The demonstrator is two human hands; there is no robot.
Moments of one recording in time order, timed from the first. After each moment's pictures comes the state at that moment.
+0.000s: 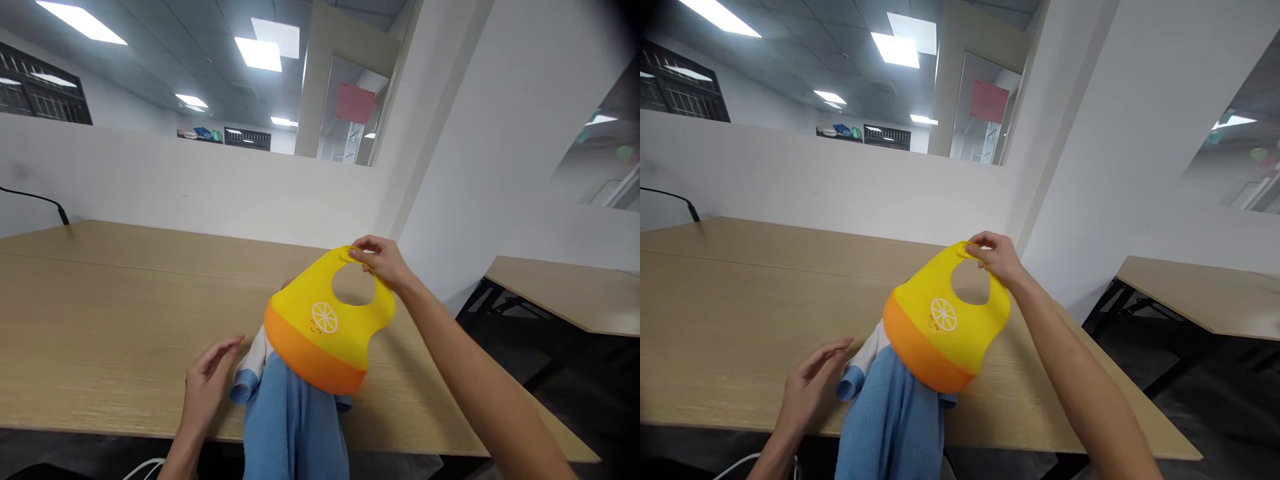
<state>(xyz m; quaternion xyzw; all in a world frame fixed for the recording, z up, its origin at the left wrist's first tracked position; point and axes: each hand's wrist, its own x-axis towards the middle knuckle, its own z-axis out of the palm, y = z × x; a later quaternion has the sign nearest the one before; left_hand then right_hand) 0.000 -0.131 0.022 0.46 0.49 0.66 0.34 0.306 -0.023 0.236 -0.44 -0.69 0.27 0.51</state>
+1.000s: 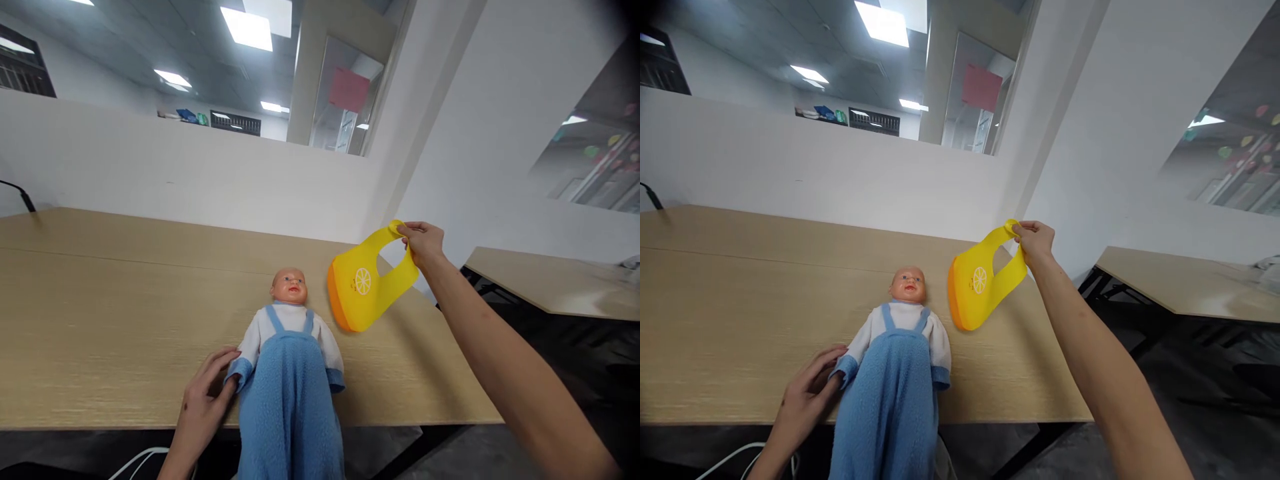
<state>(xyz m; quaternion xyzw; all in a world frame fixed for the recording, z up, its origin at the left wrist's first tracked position) -0.008 -0.151 -0.032 0.64 0.50 0.54 0.23 0.415 0.035 0.239 -0.57 -0.45 0.12 0.68</state>
